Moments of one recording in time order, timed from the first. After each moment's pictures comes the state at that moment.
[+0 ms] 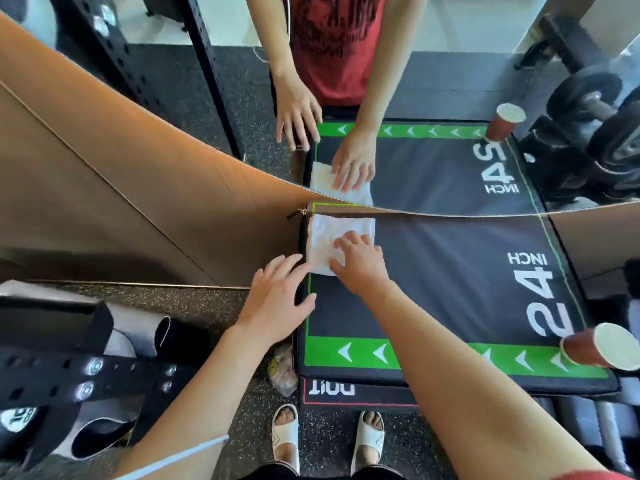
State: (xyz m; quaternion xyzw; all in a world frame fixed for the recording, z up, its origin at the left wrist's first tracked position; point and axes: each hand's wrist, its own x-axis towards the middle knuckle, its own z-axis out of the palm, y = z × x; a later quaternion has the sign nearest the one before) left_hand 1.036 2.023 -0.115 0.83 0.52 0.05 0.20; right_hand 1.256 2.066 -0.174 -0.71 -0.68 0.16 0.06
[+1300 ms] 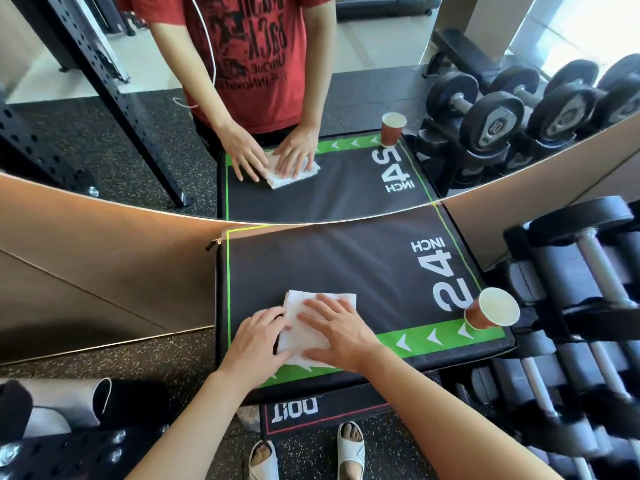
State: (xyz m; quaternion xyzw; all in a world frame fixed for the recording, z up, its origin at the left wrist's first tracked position) left_hand 1.132 1.973 -0.166 0.88 0.41 0.02 0.22; right_hand 1.362 1.913 -0.195 -0.60 -0.78 0.15 0.08
